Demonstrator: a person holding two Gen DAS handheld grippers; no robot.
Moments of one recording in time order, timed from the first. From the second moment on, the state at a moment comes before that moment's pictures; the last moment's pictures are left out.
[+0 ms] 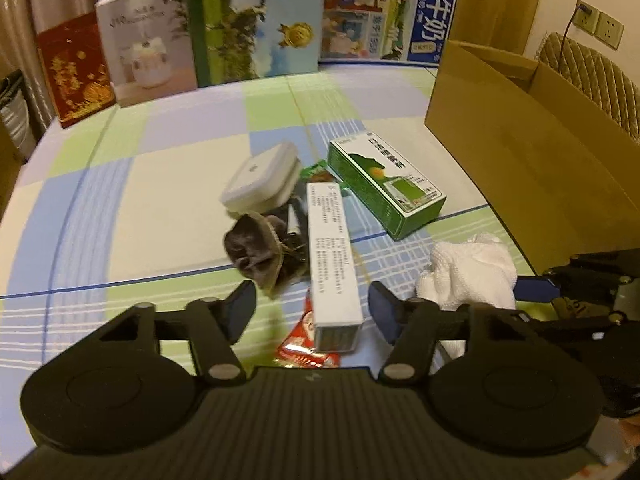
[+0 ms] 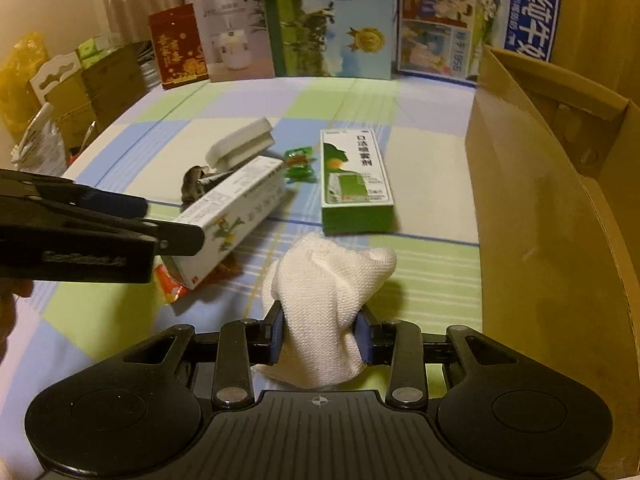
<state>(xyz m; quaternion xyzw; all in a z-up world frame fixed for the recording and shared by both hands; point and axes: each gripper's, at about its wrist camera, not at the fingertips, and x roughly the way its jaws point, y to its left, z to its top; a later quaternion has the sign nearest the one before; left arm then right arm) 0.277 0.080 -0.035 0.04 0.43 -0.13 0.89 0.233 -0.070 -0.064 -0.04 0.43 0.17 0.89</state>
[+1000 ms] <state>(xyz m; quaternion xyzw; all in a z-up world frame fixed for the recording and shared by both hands) 0.173 0.063 -0.033 0.07 0.46 -0.16 0.87 0.163 -0.089 -0.045 0.00 0.46 0.19 0.87</state>
